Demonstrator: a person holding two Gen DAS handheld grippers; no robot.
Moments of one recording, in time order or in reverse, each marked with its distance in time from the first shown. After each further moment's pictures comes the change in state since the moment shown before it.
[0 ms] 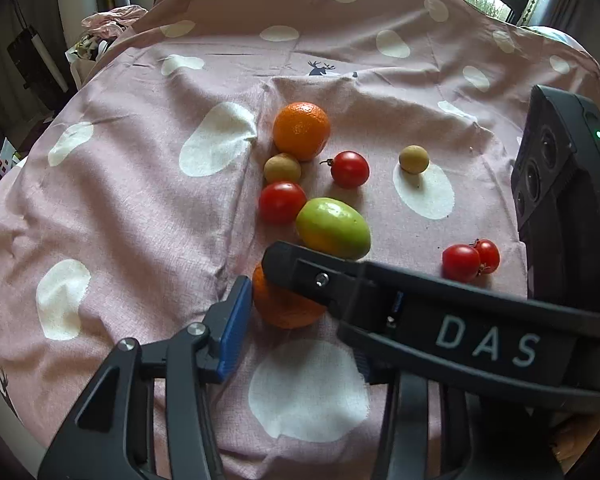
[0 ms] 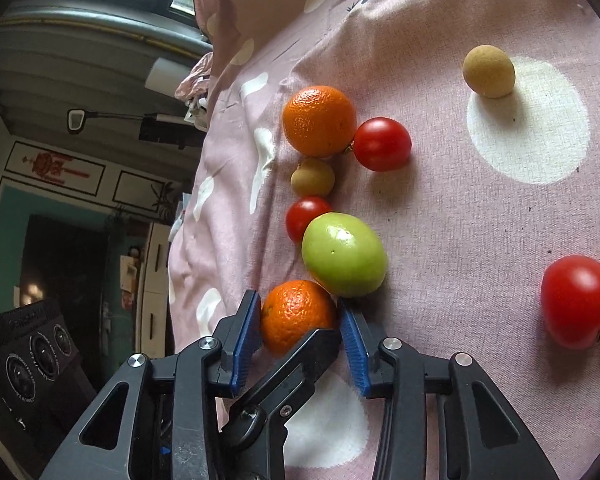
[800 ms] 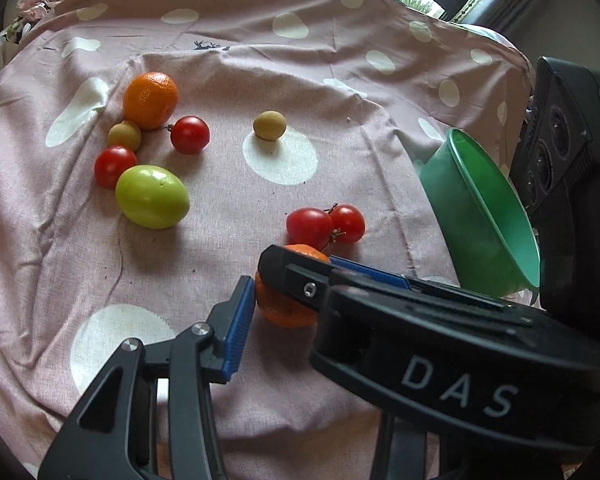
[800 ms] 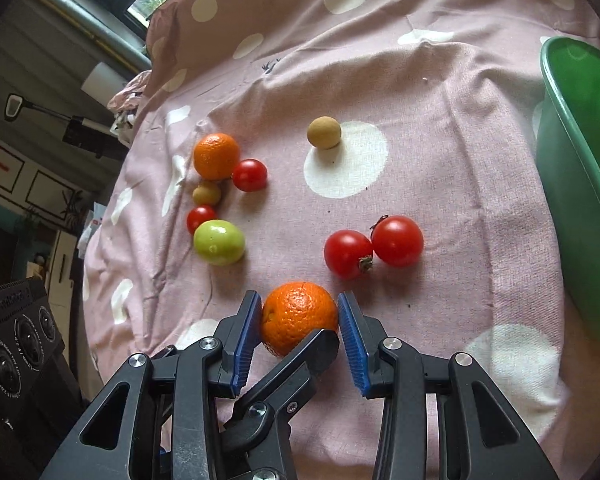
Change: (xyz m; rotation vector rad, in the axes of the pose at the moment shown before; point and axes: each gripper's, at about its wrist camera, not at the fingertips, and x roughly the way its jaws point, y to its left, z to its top) left arm 0.006 -0.062 -0.020 0.001 0.034 -0.331; right arm -0.072 -0.005 -0.022 -0.050 -0.100 -0.416
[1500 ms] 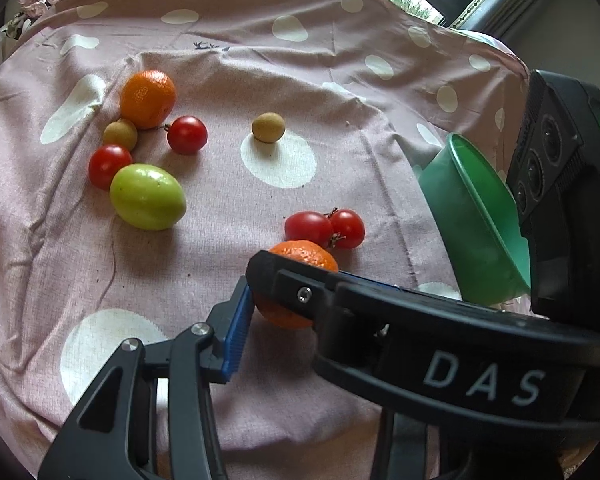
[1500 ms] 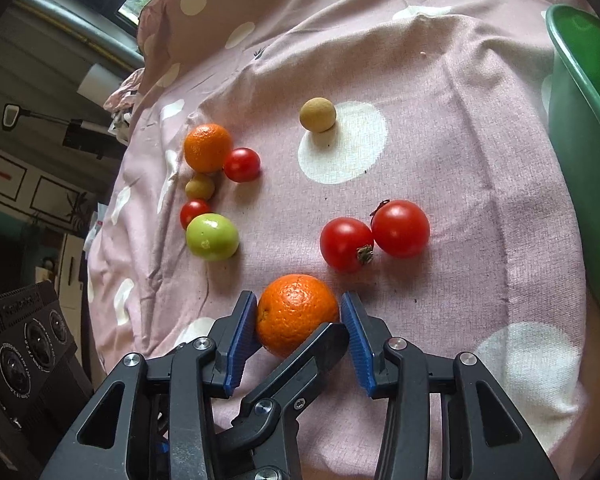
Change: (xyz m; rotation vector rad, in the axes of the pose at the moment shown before) left arm -0.003 0.000 0.000 0.000 -0.046 -0.022; right arm 0.007 -0.008 -0.003 0.048 0.033 0.050
